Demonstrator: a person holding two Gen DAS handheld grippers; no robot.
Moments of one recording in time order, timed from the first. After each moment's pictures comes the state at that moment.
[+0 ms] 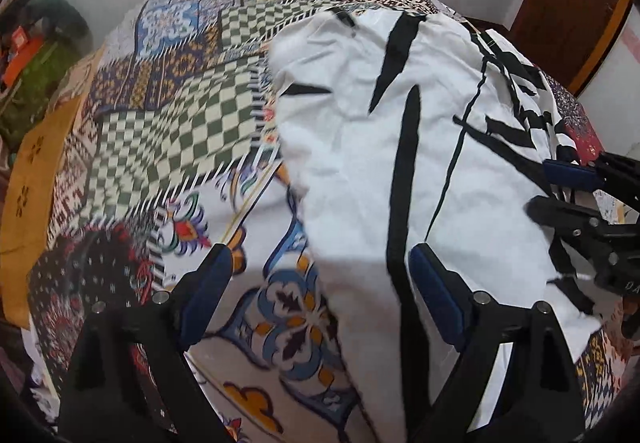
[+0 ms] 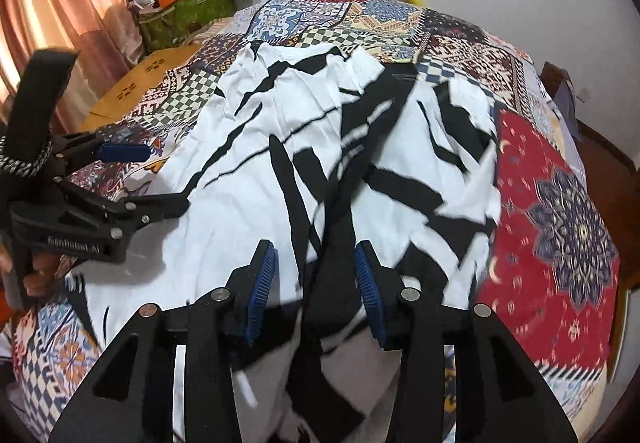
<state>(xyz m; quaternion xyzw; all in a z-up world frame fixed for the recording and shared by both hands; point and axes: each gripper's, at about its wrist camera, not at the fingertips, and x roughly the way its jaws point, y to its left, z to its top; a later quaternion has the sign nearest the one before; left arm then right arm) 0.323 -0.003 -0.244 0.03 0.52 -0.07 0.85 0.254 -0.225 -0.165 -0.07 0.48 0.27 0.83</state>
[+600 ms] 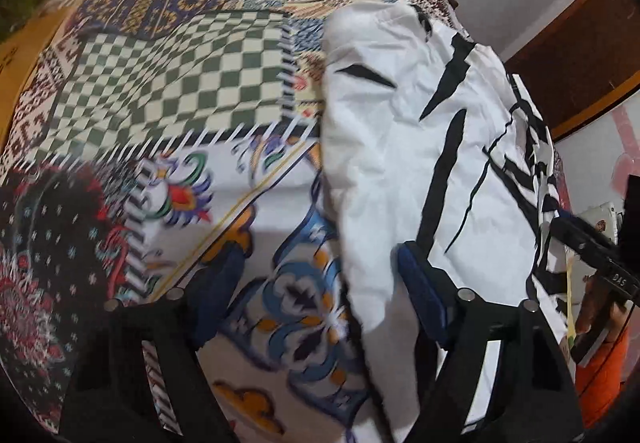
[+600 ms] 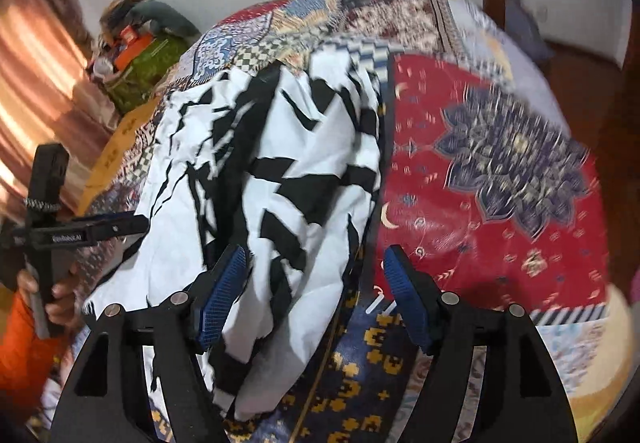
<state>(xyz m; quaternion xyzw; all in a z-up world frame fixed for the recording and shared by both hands) 0.347 0.034 -0.258 -0.11 0.57 -0.10 0.81 0.272 -0.303 -0.173 0.08 0.52 0.22 0.82</state>
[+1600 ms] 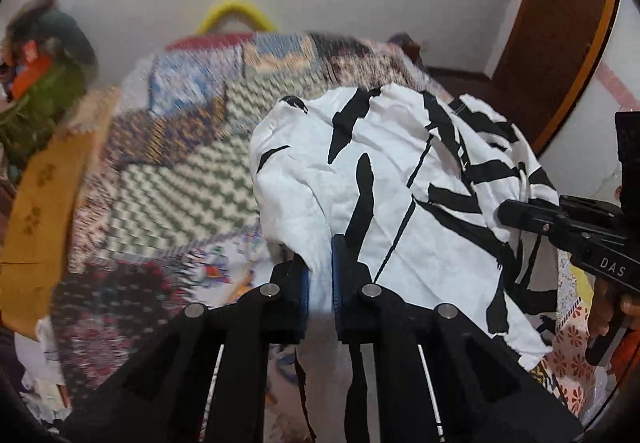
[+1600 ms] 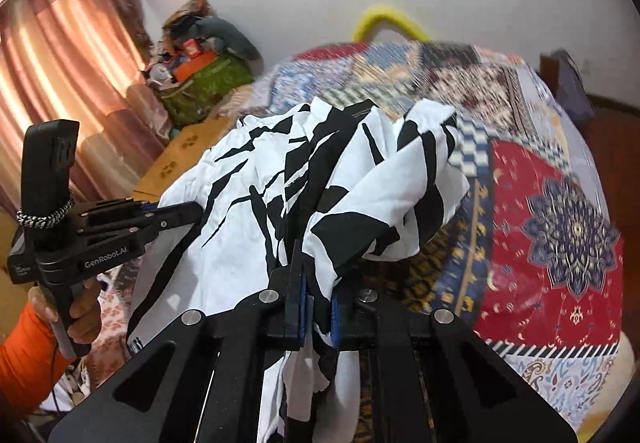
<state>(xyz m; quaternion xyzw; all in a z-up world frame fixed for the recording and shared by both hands) 0.294 0.000 -0.152 0.00 0.43 -0.09 0.90 0.243 -0.237 -0.100 0.05 0.42 0.31 0.85</state>
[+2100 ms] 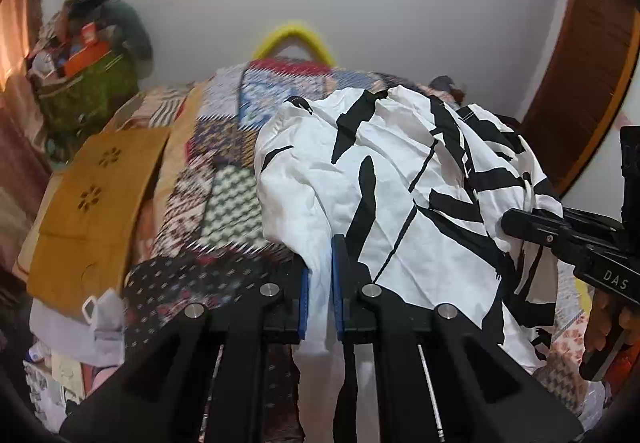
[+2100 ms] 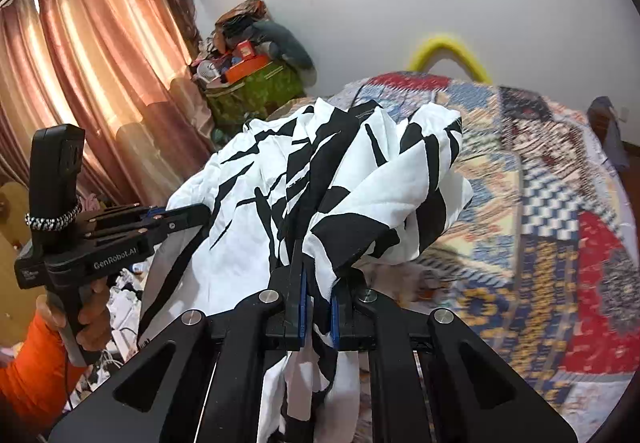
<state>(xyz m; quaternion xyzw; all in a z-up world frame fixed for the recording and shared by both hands) 0.247 0.122 -0.117 -0.04 0.40 -0.02 0.91 0.223 -0.119 -0.074 0.03 0.40 0.37 0.84</state>
